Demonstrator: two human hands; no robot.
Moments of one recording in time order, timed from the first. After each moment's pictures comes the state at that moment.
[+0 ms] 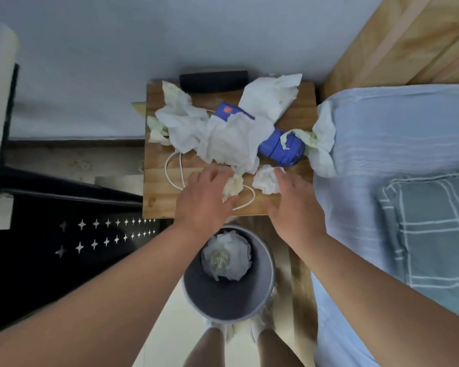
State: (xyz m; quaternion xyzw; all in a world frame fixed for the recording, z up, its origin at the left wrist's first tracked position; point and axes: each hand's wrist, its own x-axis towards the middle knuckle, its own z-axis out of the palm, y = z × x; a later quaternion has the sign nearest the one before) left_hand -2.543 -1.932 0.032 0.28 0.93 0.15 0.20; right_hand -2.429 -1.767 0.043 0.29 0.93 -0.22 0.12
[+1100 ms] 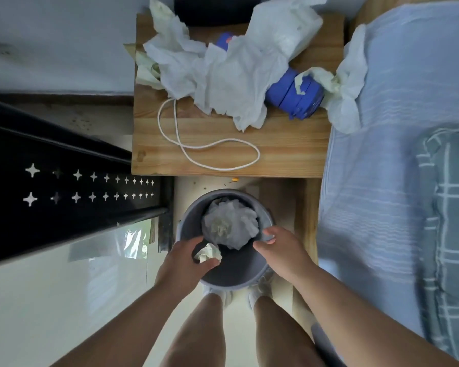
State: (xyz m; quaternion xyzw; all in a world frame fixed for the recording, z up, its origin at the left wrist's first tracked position) left_hand -2.381 -2.062 -0.062 -0.01 0.87 0.21 0.45; right_hand -2.315 -1.830 -0.034 0.44 0.70 -0.45 0.35
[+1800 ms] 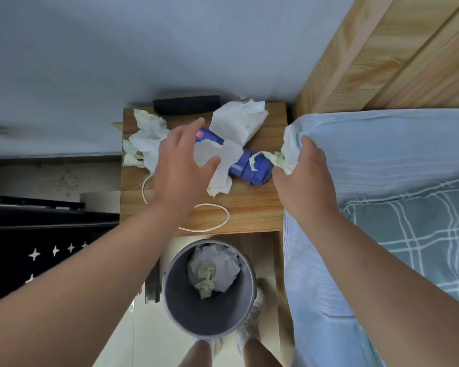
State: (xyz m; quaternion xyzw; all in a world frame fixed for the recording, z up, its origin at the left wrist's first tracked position) left_hand -2.594 -1.862 0.084 0.17 0.93 0.31 0.09; right_hand -2.471 -1.690 0.113 0.42 0.86 -0.29 -0.01
